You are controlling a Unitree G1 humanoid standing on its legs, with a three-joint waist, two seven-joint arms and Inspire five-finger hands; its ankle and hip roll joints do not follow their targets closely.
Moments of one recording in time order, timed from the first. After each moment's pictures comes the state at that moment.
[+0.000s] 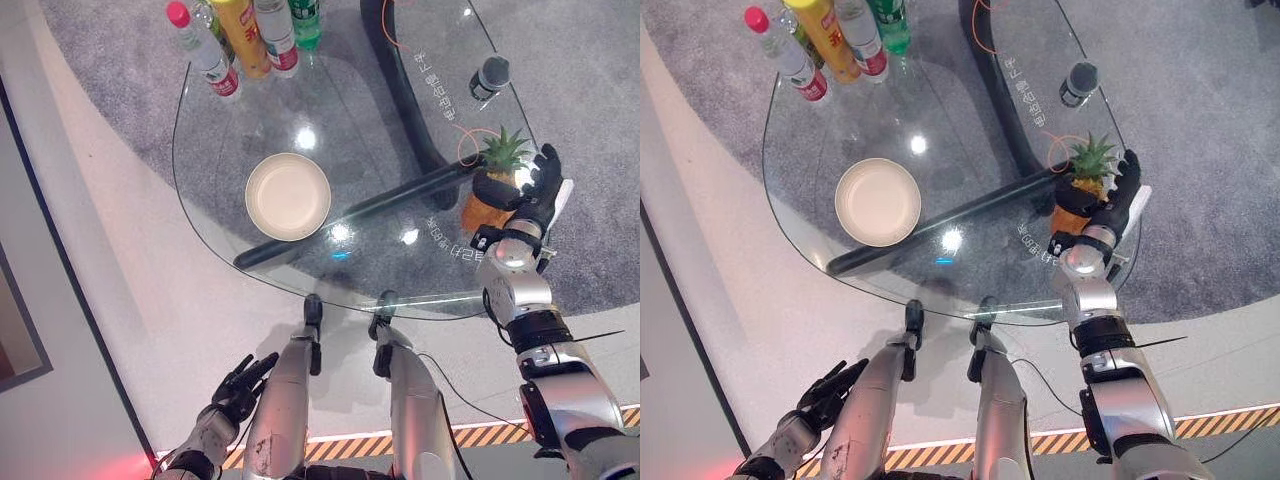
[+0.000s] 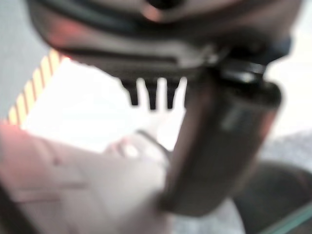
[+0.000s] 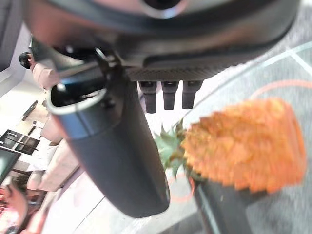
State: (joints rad) left arm -0.15 0.26 -0.15 1.00 -1.01 0.02 -0.03; right arm -0.78 -0.48 0.13 0.66 0.39 0.02 -0.75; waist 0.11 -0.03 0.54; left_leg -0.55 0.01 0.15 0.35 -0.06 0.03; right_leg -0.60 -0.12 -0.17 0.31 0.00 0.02
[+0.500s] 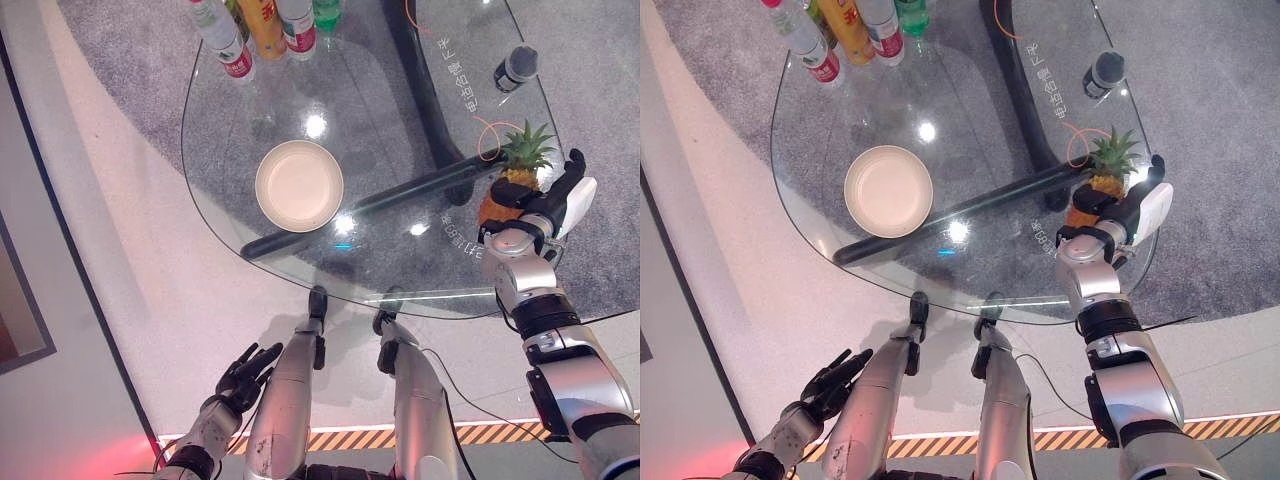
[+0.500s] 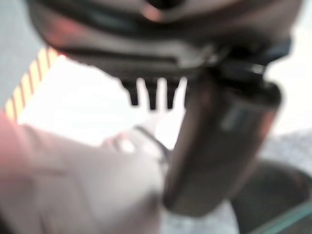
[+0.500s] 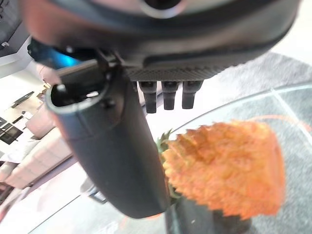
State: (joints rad) left arm -0.15 0.28 -0.21 0.92 -1.05 0.02 -0.02; right arm -0.82 -0.50 0.18 0.66 0.35 0.19 -0.91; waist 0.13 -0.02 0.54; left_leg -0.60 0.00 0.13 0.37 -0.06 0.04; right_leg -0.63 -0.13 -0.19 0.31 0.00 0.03
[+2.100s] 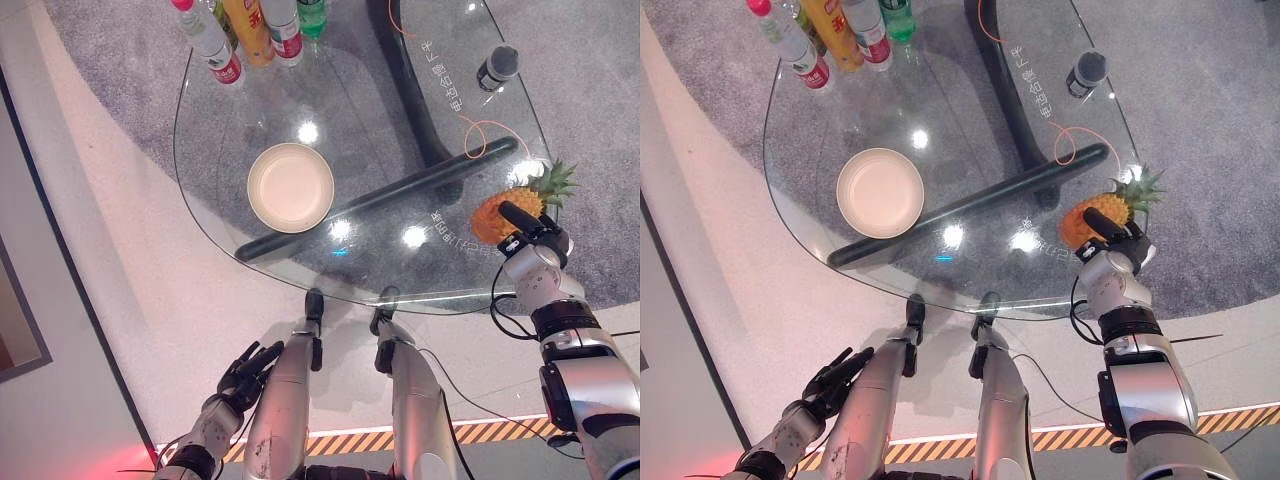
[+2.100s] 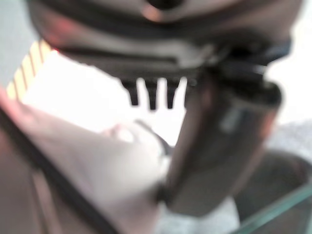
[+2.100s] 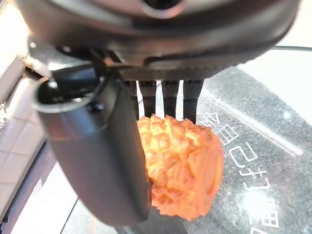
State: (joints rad) left arm -0.15 0.28 -0.22 0.91 -1.07 0.01 -0.02; right arm -0.82 -0.55 0.07 0.90 0.98 0.11 -0.67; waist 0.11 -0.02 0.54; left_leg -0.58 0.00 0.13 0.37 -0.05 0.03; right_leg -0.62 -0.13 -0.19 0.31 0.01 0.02
